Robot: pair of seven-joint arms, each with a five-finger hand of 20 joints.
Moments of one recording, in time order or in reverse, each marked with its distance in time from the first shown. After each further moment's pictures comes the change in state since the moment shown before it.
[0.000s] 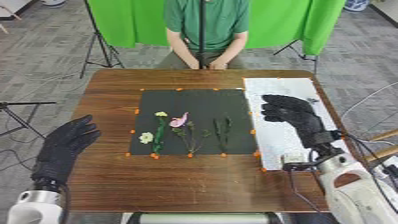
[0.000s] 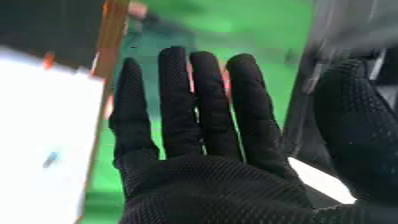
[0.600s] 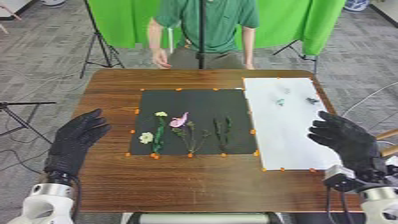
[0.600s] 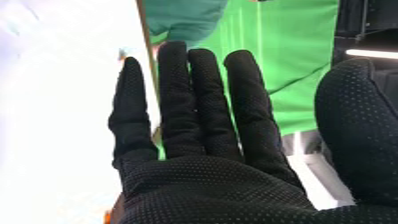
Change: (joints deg) left arm -5.1 -0.7 4.1 1.5 0.1 -1.2 0.4; right arm -12.5 -10.2 15.6 1.0 16.9 -2.3 0.7
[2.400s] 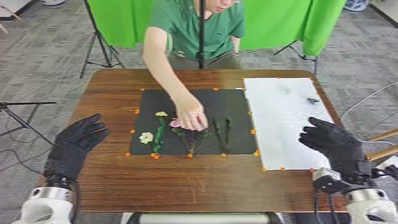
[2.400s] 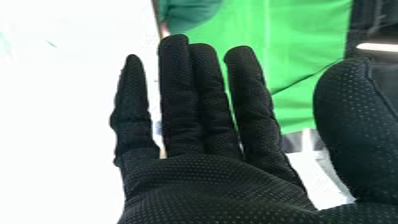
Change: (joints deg) left arm 1.1 -0.7 -0.6 0.3 0.0 0.3 -1.1; right arm 1.9 -1.3 -5.3 0.9 -2.7 4.0 0.3
